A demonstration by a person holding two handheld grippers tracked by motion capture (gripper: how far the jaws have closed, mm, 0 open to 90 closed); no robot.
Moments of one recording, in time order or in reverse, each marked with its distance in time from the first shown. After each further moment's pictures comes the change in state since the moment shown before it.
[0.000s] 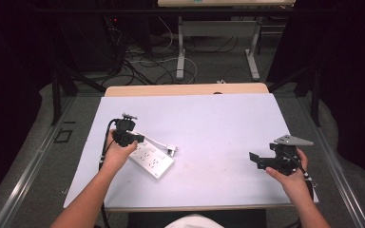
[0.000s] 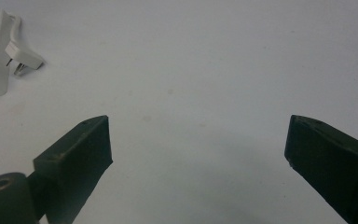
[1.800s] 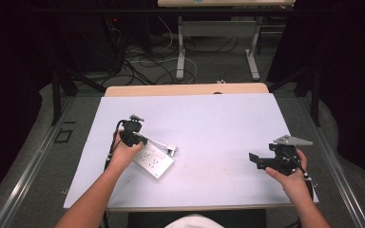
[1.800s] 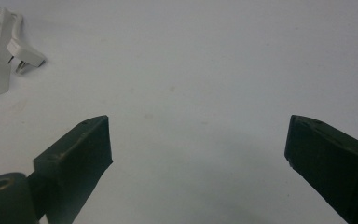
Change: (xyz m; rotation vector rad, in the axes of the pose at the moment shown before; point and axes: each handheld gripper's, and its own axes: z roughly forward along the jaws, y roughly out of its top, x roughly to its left) left arm -0.002 0.004 0.031 0.074 0.048 0.014; right arm -0.001 -0.001 0.002 0.012 0.005 -0.002
